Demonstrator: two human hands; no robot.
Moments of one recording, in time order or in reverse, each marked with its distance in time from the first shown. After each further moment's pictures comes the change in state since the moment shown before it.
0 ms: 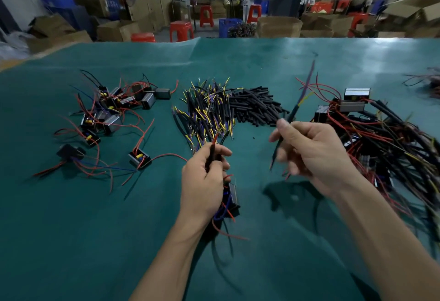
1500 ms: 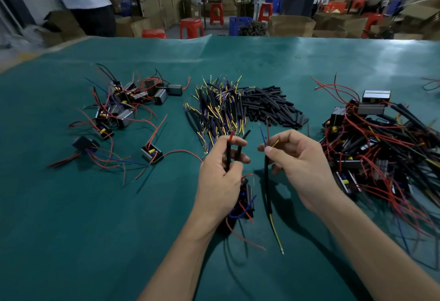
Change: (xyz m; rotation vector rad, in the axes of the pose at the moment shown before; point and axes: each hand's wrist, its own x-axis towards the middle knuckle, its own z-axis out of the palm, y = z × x) left_hand -0.003 0.007 0.000 0.059 -0.102 0.036; right_hand 0.000 0.035 0.037 -0.051 0.103 -0.019
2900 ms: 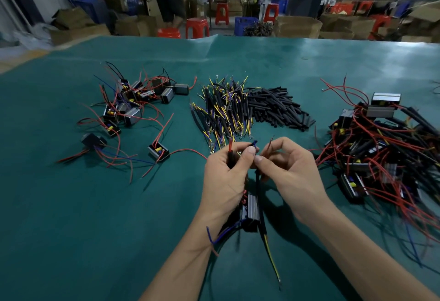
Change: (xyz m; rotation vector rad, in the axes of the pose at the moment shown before) left_hand 0.004 -0.005 0.003 -0.193 0.066 0.001; right_hand -0.014 0.004 0.026 0.065 -0.056 -0.068
